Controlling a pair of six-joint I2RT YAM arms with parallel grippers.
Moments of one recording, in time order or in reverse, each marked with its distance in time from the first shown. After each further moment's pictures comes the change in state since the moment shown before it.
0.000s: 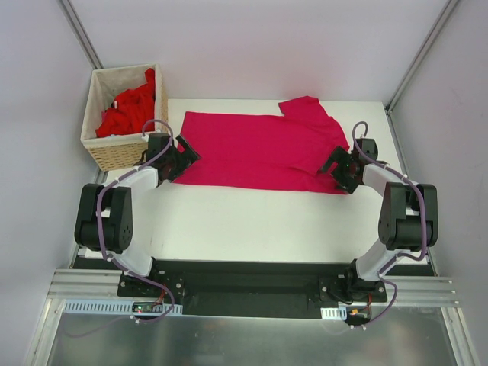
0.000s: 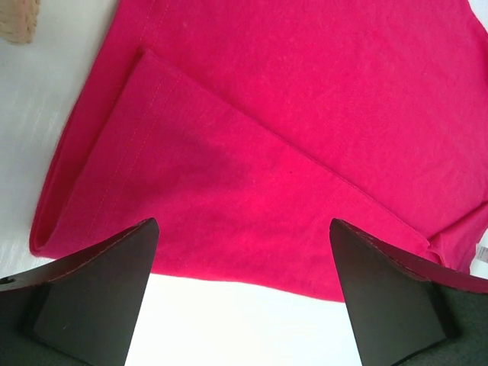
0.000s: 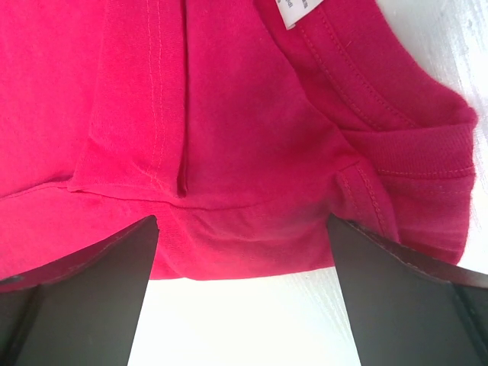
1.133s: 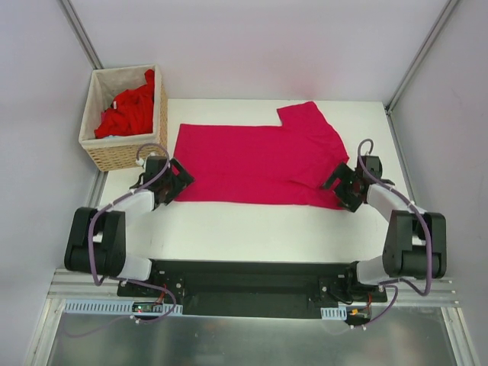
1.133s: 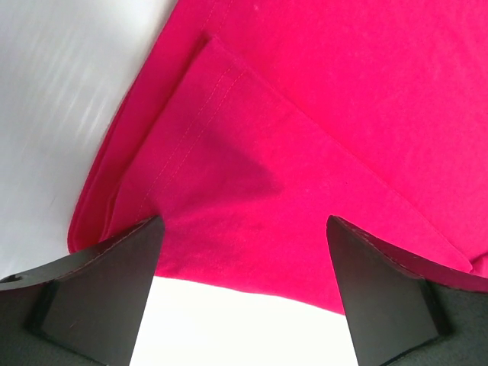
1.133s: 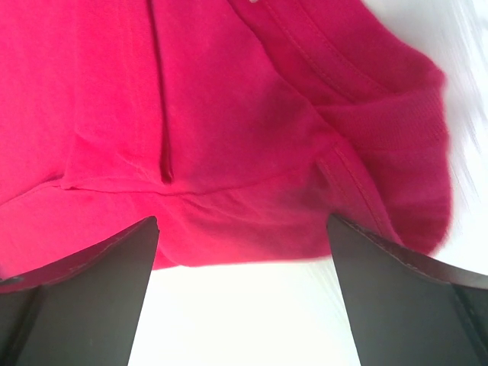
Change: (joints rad) left arm -0.010 -0.172 -0.255 0.003 -0.104 -0.026; right arm -0.011 -0.214 -0.207 -0.040 -0.002 0.038
